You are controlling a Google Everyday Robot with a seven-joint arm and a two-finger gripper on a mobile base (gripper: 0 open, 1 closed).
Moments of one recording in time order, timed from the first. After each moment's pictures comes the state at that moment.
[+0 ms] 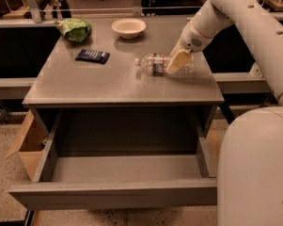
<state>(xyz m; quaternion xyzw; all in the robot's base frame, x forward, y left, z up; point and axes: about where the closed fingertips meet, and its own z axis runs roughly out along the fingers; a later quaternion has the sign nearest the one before) 0.726 -0.122 0.858 -0.59 0.76 0.10 0.25</state>
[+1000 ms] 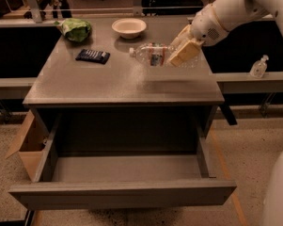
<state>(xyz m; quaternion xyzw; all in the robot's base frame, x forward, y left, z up) 0.663 -0.110 0.927 -0.62 0.70 0.17 0.32</state>
